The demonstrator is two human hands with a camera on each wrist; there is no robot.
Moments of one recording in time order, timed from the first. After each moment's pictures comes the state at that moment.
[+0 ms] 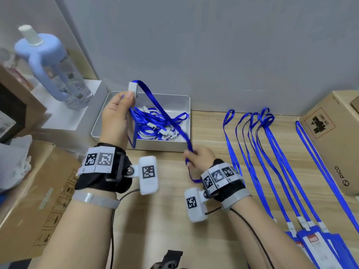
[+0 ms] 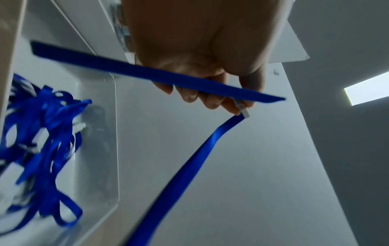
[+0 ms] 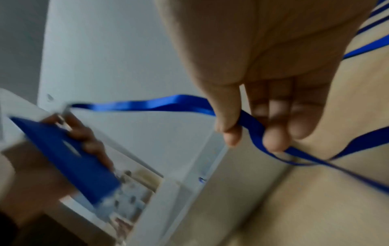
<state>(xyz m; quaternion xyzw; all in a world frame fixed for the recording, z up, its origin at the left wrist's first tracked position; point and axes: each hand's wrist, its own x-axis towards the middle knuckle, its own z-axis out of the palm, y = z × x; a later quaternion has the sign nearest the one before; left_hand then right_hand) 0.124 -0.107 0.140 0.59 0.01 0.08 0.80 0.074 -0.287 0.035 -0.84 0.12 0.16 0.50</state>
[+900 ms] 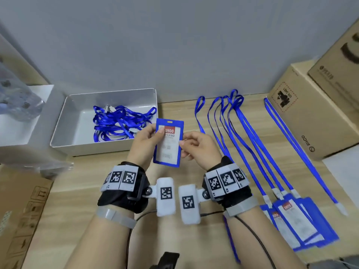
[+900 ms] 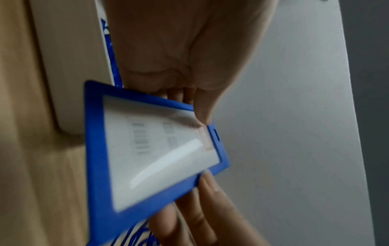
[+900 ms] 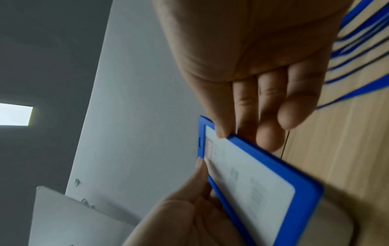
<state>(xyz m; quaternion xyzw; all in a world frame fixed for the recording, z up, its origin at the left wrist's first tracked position) 0.087 -0.196 0.069 0.68 -0.03 -0.20 0.71 0.028 -0.333 0.075 -0.76 0.15 0.03 0.64</state>
